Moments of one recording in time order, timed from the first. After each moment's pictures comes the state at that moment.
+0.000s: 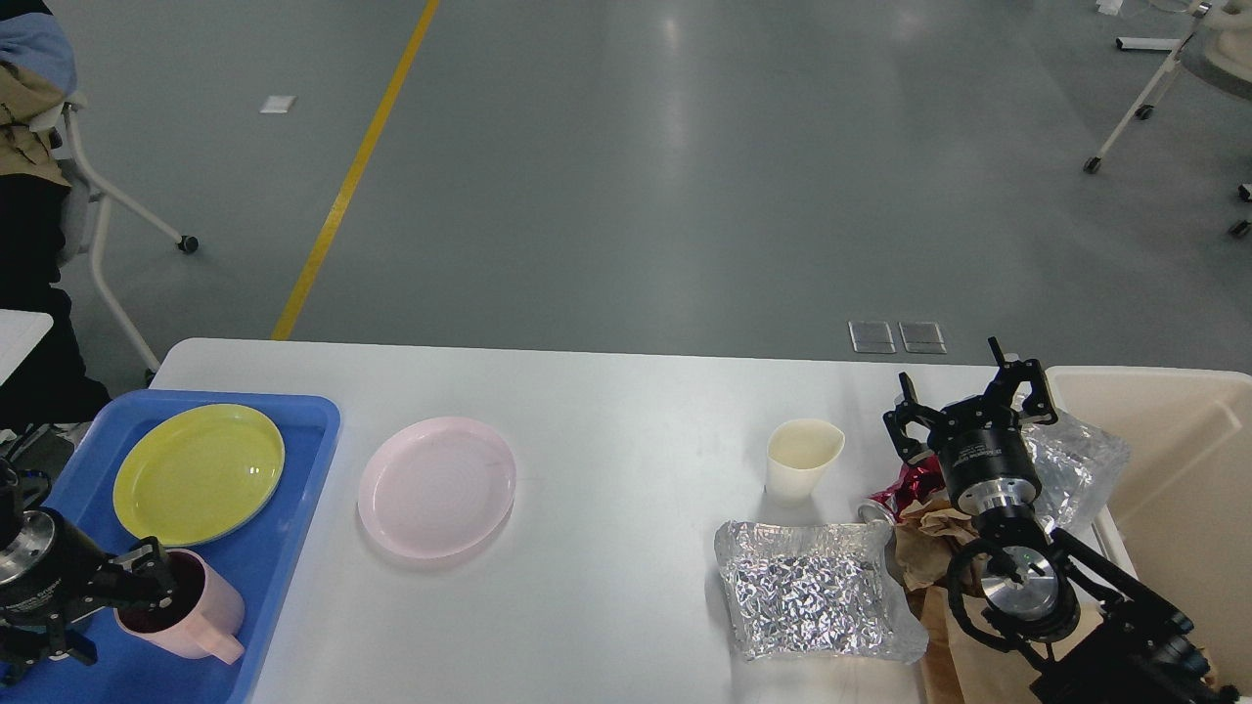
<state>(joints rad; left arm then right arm) -1.27 0.68 1.16 -0.84 0.07 -0.73 0.02 0.32 -0.27 0.90 0.90 0.07 0.21 0.50</state>
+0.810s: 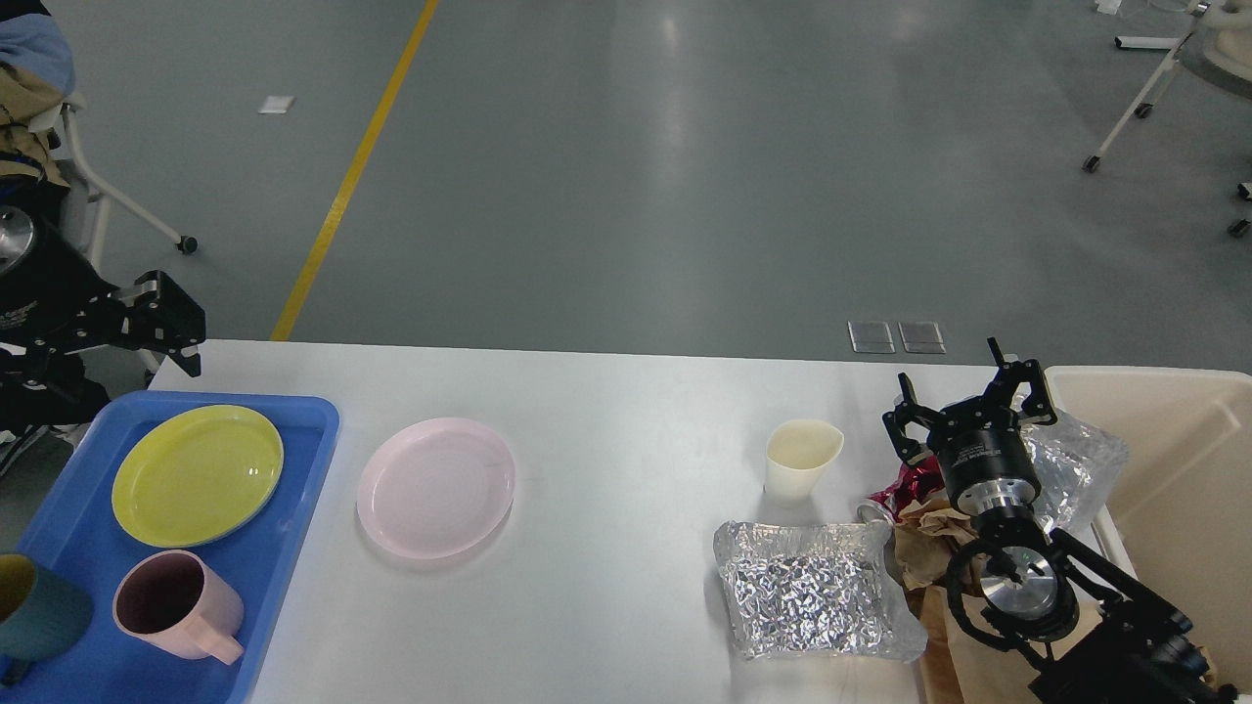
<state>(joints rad) -2.20 0.50 1.53 -1.24 0.00 -0.83 0.03 0.32 -0.27 0.90 0.90 0.07 0.21 0.50</state>
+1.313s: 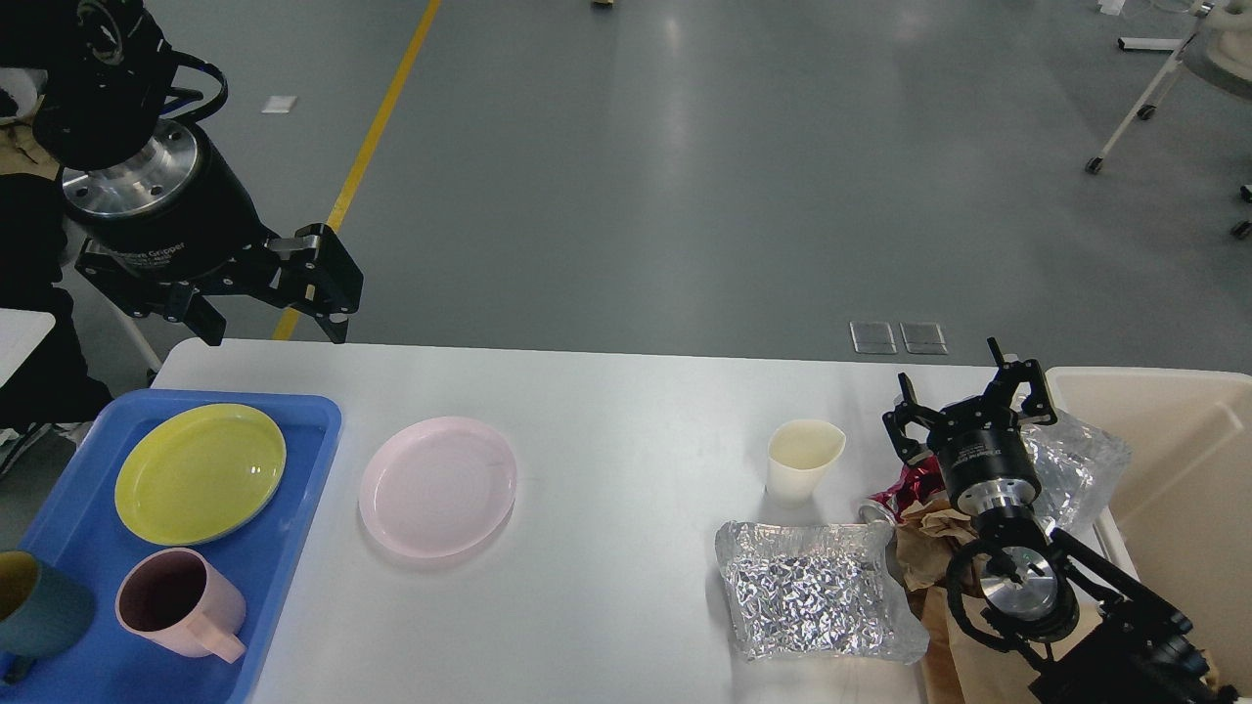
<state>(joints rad) -2.51 0.28 1.45 -1.48 -0.08 -0.83 0.06 0.32 -0.27 0.90 0.90 0.07 0.21 0.50</state>
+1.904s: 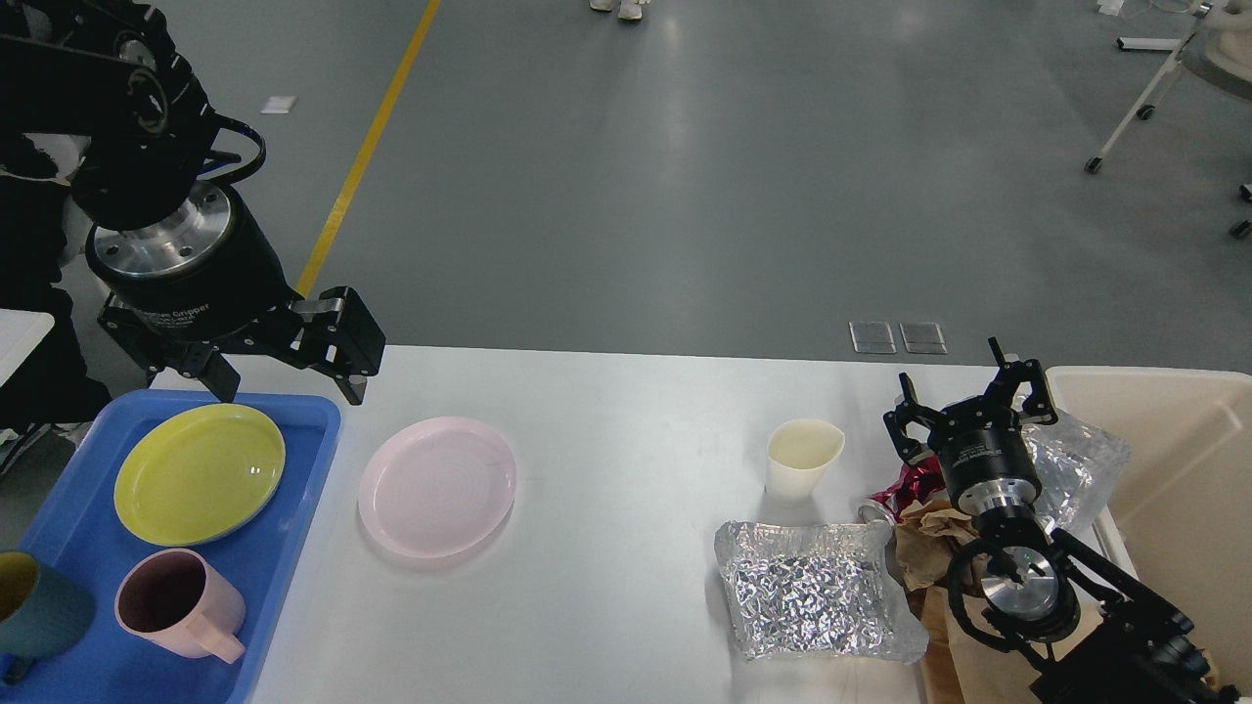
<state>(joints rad) -2.49 0.24 1.44 -1.57 -0.09 -0.79 0.05 0.32 -0.27 0.90 0.90 0.07 0.21 0.50</state>
